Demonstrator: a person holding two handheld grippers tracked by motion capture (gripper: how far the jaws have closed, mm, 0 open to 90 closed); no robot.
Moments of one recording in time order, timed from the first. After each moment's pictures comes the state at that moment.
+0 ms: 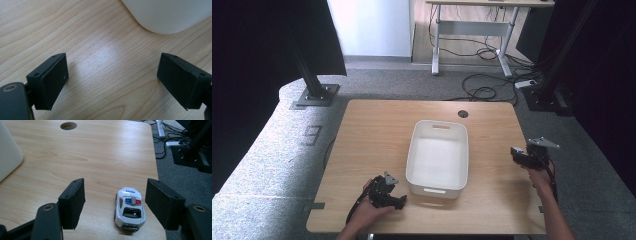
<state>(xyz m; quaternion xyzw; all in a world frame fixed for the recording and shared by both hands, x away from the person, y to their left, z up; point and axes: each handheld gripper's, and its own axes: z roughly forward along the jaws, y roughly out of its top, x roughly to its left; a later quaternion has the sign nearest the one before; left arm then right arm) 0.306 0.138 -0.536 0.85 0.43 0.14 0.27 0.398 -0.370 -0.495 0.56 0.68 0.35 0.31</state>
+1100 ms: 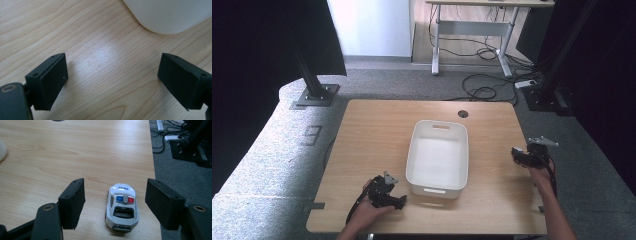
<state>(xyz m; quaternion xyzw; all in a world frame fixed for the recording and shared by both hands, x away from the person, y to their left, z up) 0.307 0.140 -0.537 0.85 0.43 0.14 0.27 0.410 -0.380 -0.507 0.58 0.69 0.33 0.30</state>
